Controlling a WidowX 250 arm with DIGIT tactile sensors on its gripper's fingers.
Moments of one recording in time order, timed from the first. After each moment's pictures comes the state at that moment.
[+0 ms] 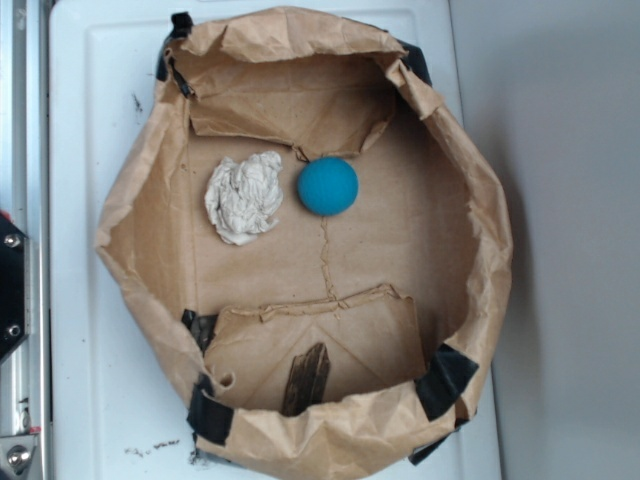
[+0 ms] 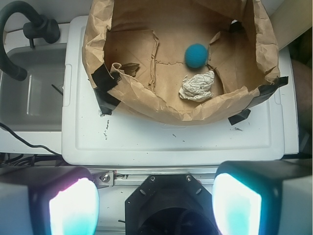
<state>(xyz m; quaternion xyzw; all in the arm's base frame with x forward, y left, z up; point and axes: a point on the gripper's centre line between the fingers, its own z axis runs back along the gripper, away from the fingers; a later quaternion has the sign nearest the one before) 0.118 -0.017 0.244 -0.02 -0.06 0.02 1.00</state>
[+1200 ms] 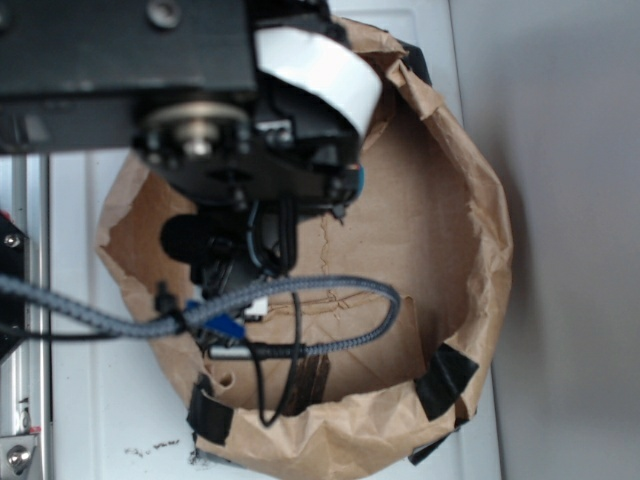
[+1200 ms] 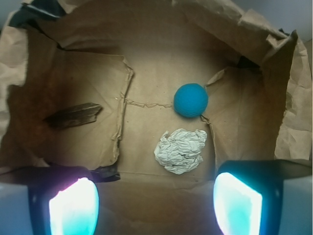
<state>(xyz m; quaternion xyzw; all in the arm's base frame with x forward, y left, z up) 0.229 0.026 0.170 0.00 -0.02 -0.02 1.00</state>
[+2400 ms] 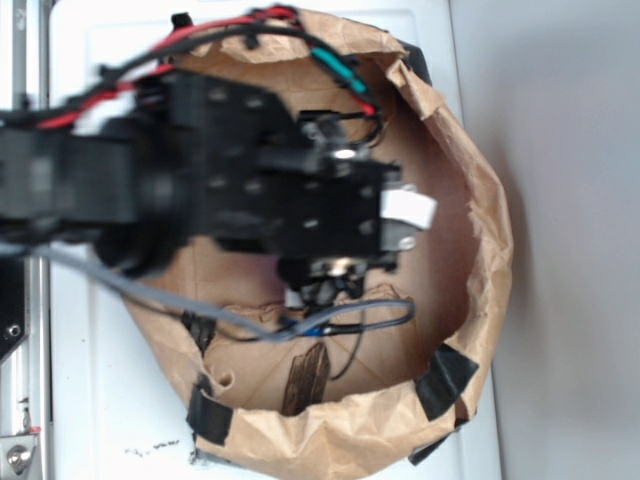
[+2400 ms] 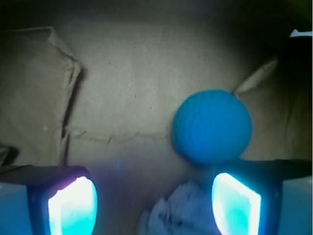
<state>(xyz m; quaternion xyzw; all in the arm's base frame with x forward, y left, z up) 0.273 0.038 0.058 0.06 -0.01 0.01 1.00</state>
